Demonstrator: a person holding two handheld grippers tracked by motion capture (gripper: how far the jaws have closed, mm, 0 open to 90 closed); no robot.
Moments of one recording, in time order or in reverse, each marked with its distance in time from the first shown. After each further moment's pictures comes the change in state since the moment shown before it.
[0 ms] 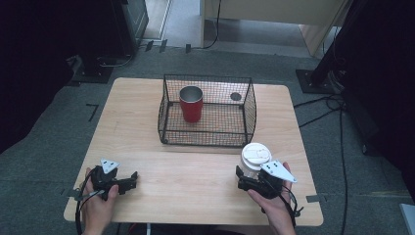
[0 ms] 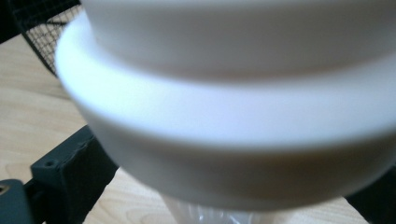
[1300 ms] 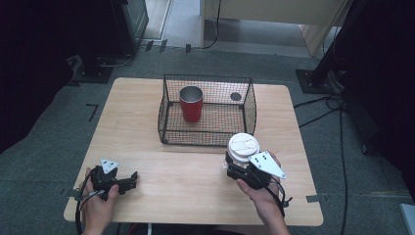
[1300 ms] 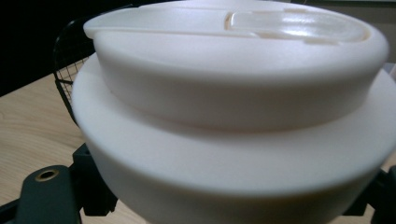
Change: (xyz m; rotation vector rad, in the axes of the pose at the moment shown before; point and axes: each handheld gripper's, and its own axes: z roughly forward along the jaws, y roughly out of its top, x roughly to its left) left arm 0.000 0.000 0.000 0.000 0.000 0.000; right arm 0.036 0.034 0.008 -0.166 0.024 -0.073
